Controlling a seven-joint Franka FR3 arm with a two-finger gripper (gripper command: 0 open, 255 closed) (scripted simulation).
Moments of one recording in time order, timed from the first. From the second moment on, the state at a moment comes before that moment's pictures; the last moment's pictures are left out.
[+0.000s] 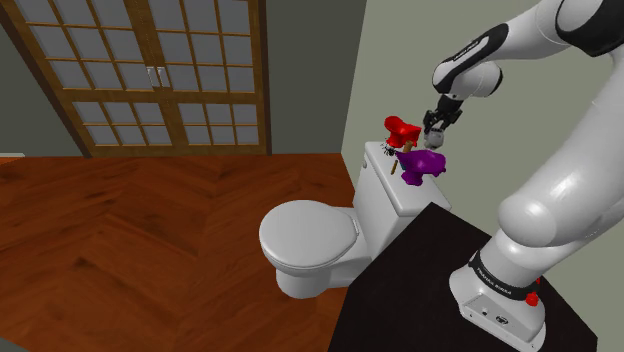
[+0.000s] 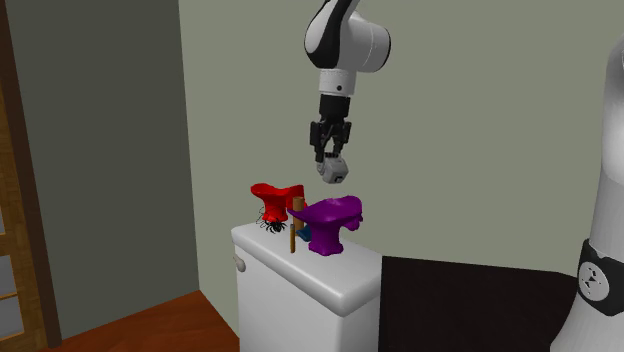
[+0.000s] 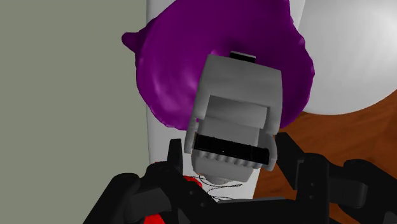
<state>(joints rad) -0.43 0.09 -0.39 -2.25 0.08 2.52 -0.37</state>
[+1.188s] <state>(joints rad) -0.44 0.20 -0.37 -2.28 0.17 2.64 -0.43</state>
